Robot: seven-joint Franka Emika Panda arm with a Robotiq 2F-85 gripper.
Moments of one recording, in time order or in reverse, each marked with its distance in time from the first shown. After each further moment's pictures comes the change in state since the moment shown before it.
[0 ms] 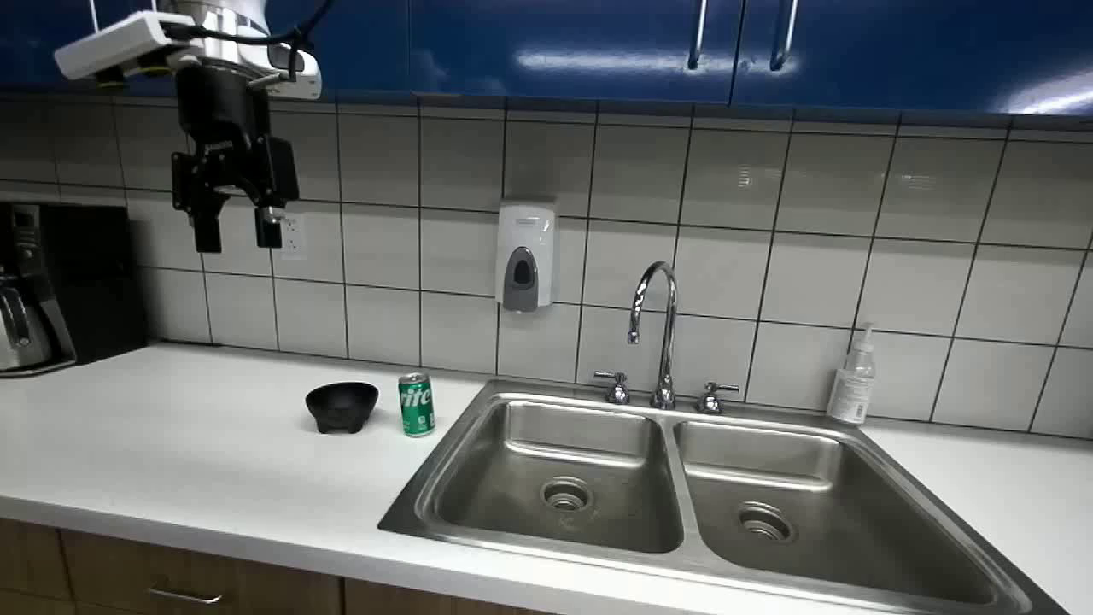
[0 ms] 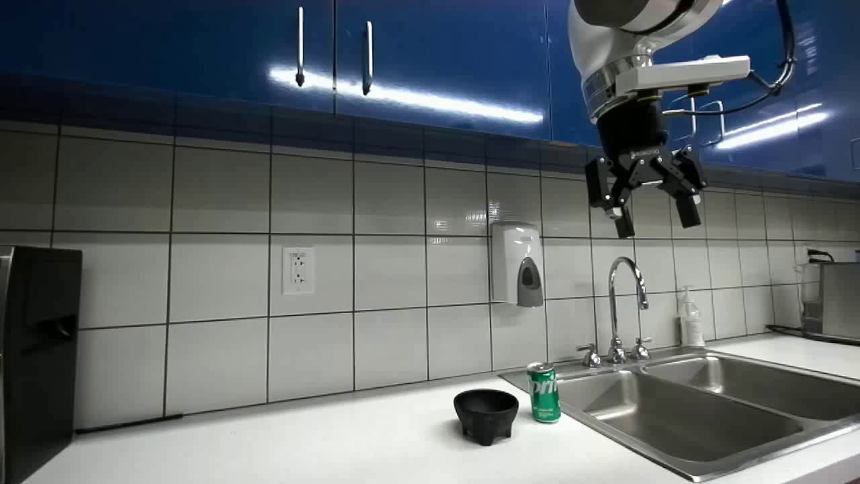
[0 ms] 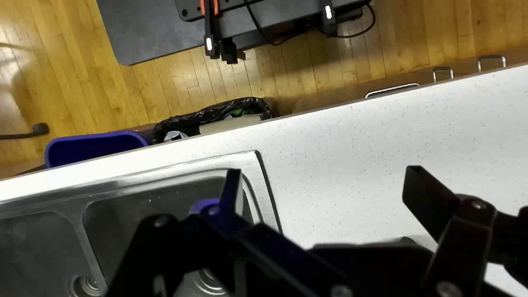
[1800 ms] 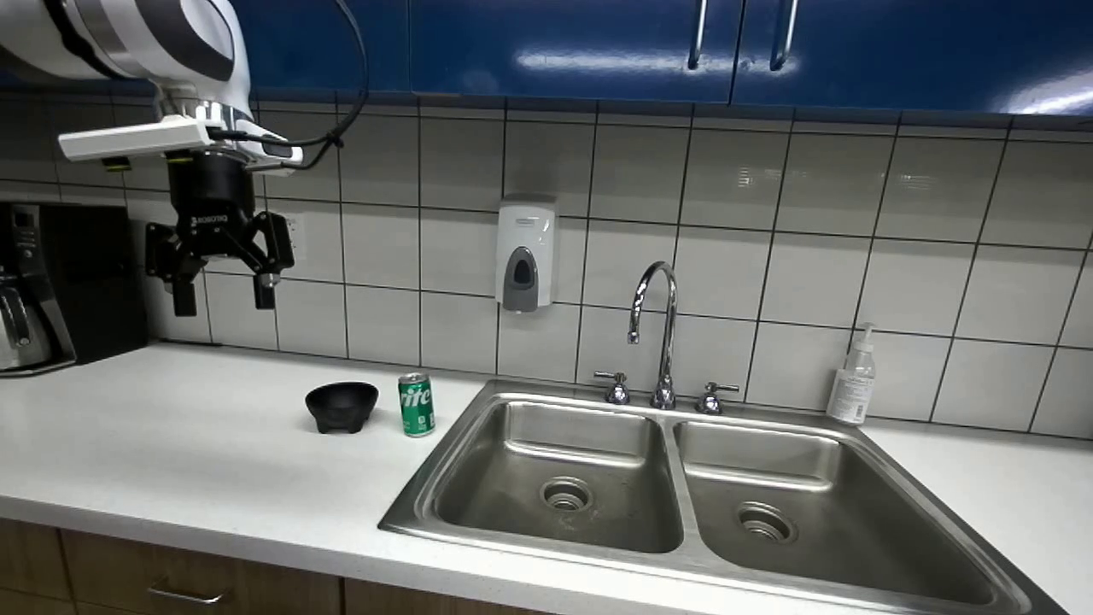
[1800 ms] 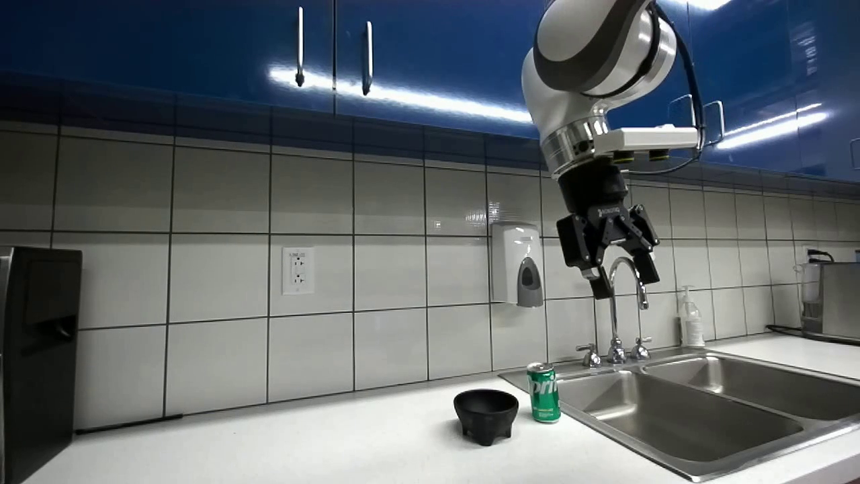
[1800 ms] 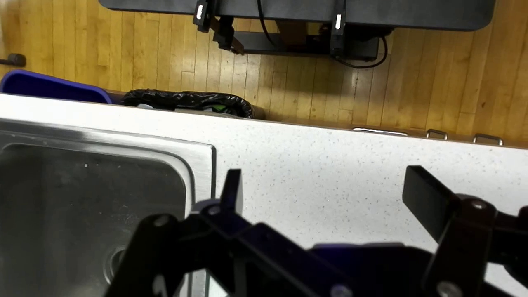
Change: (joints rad) arm 0.123 0.180 0.010 -0.036 -0.044 0.129 -0.164
